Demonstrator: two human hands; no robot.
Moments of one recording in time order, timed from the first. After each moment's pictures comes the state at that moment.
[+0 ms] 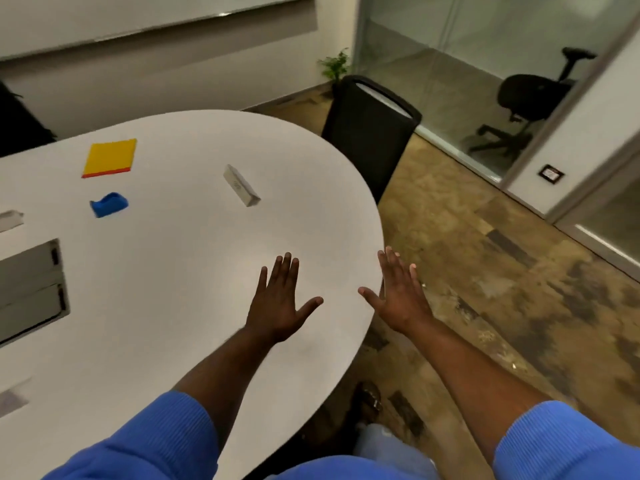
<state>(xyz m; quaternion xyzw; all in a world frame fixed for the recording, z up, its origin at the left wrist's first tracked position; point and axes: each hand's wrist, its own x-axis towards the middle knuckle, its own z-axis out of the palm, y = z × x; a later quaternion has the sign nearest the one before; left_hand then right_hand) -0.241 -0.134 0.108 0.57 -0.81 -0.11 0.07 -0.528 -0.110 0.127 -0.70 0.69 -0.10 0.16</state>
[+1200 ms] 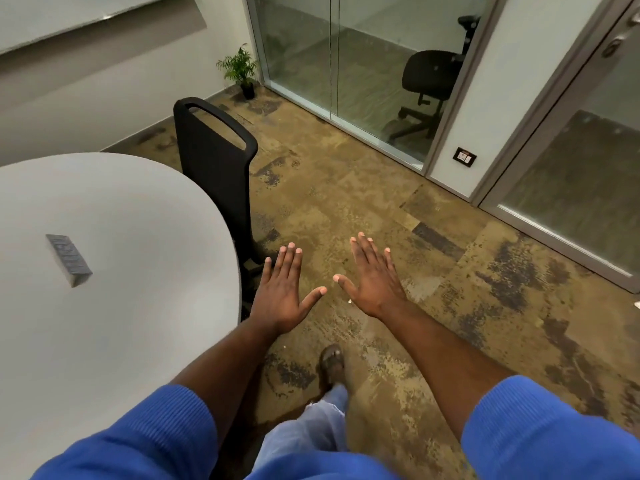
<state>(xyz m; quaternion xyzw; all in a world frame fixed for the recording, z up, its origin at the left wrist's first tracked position) -0.715 -0.300 0.110 0.49 -0.87 -0.10 0.05 -0.945 -0.256 0.106 -0.66 0.73 -0.12 0.14</state>
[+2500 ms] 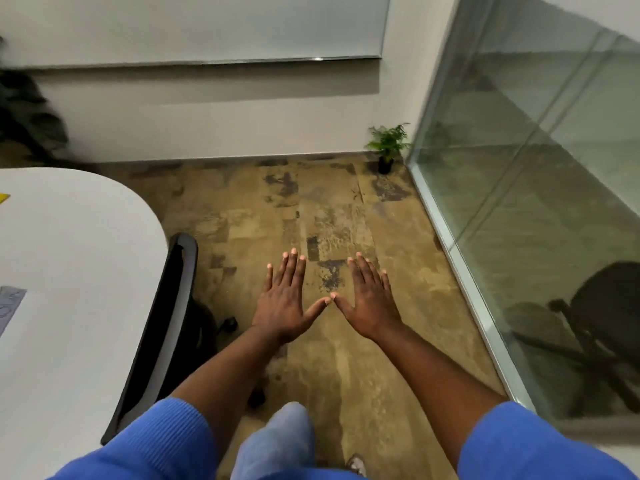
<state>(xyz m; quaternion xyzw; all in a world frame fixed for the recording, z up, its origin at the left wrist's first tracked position) -0.929 -0.992 0.134 0.77 -0.63 -0.03 0.11 -1.124 -1.081 0.122 -0.86 0.47 -0.09 0.16</state>
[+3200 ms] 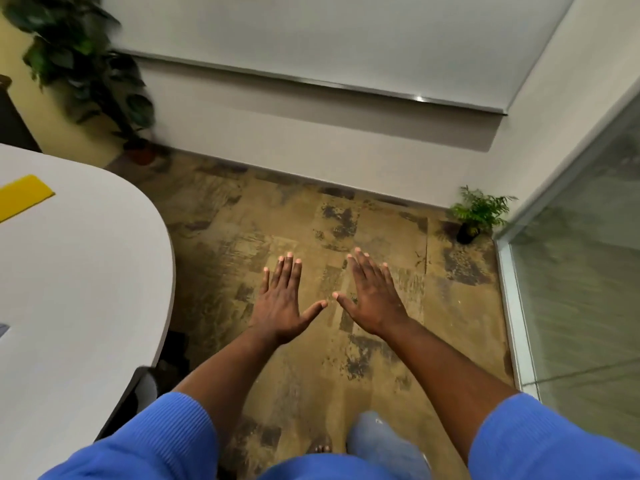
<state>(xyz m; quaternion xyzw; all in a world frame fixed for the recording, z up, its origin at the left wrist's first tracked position) -0.705 -1.312 0.121 0.87 -0.48 -0.02 0.09 -0.865 -1.477 0.142 -0.95 0.28 -0.03 0.14</state>
